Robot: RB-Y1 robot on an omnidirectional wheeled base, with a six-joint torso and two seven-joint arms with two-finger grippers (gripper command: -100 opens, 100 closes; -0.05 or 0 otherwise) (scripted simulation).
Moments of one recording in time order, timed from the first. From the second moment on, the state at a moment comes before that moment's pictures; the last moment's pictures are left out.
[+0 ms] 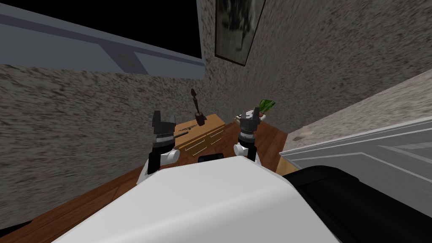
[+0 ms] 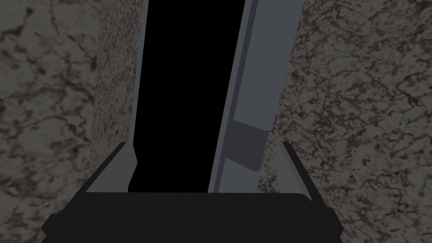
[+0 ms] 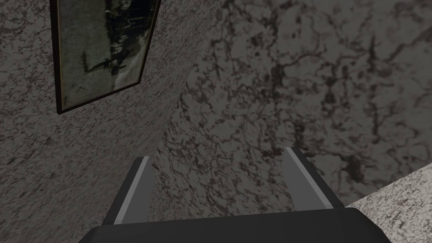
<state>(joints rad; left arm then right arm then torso) 0.39 0.11 -0.01 -2.23 0.06 -0.44 0.01 0.48 -0.02 0.07 -2.36 -0.02 -0.64 0.04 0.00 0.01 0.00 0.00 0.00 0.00</state>
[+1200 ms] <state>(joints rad) 0.18 0.22 0.02 -2.01 0.17 -0.13 0.16 0.48 -0.02 0.07 -2.36 -0.02 -0.64 0.04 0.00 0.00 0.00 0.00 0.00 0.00</state>
